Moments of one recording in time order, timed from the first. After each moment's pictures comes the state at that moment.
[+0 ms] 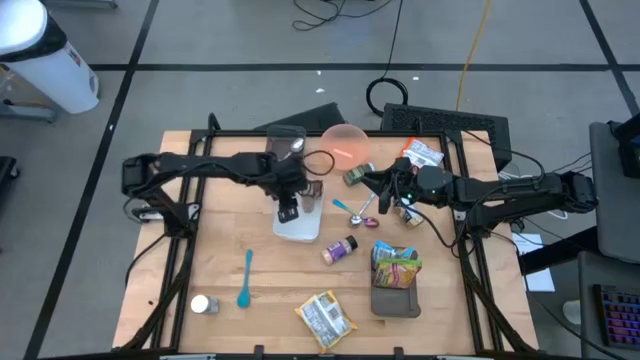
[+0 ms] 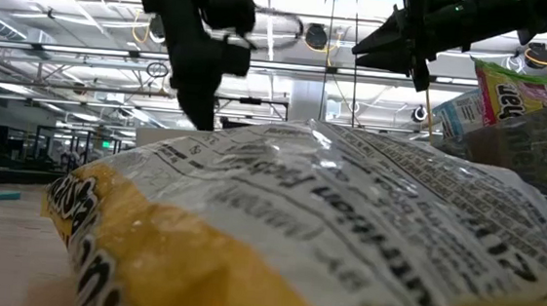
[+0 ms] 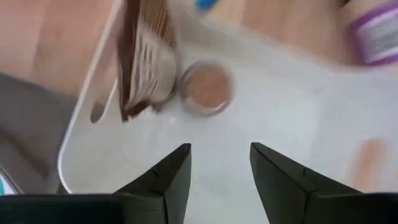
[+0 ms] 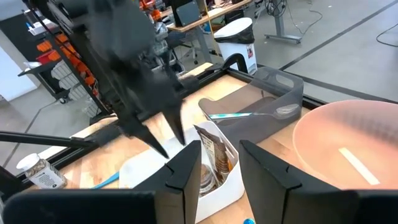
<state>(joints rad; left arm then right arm) 0.23 1.61 1.17 -0.71 0.09 -0.02 -0.09 1.02 0.59 0.24 0.28 0.43</state>
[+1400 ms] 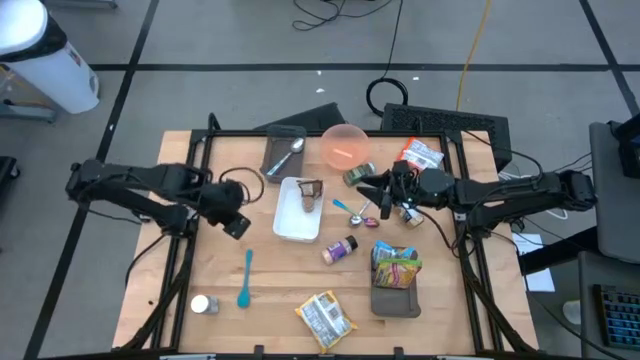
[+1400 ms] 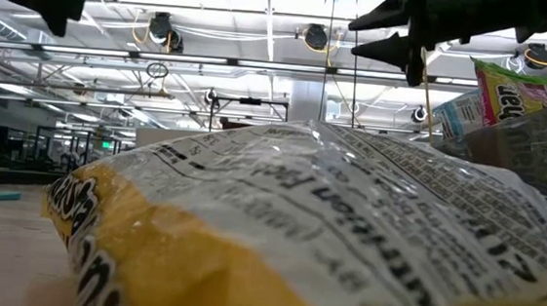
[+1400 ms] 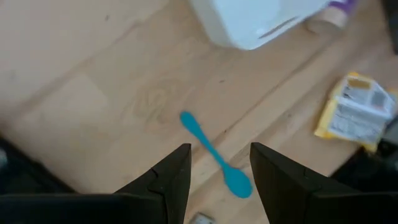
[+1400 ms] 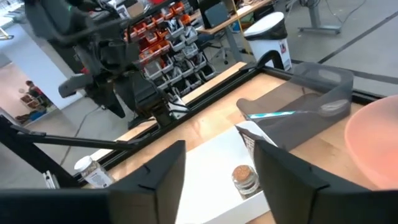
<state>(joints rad) -0.11 1.09 1.12 -1.25 0.08 -1.09 -0.05 1.03 0.59 0.32 0.21 0.52</state>
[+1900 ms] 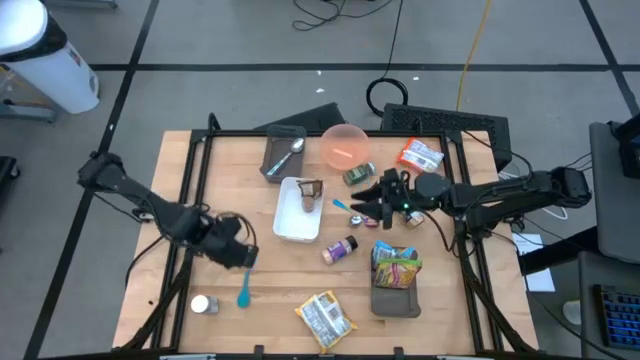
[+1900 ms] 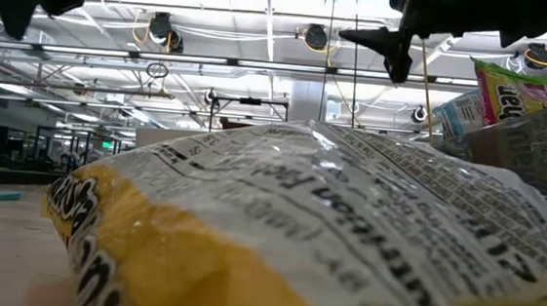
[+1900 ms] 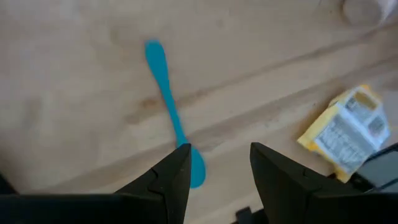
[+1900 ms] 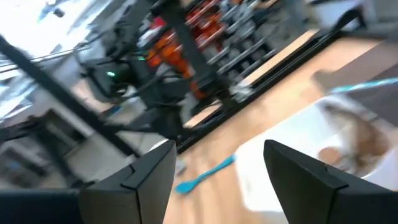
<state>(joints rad) -0.50 1.20 0.94 -0.96 -0.01 -1.83 0.00 1.12 0.59 0.48 -0.01 0.69</state>
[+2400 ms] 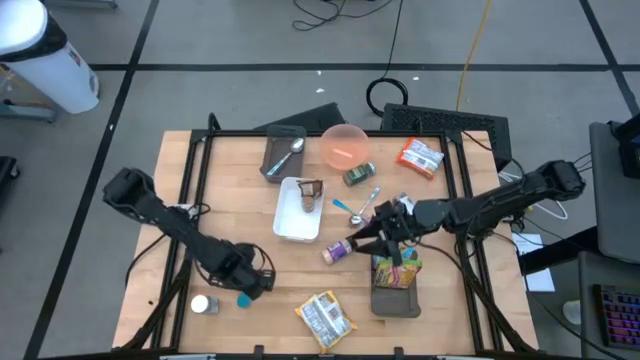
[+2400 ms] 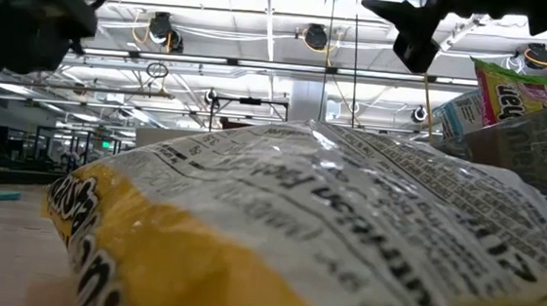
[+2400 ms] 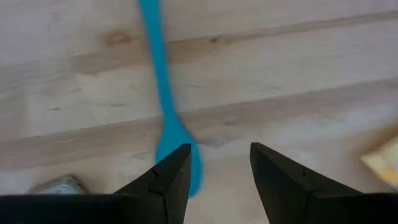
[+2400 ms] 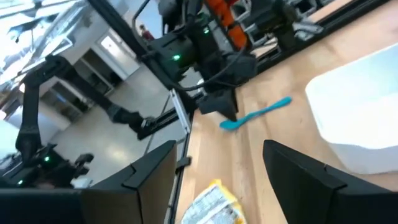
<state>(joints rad) -0.59 1.56 0.94 -0.75 0.11 -2.05 0.24 1.16 0.59 0.45 -0.03 0.66</state>
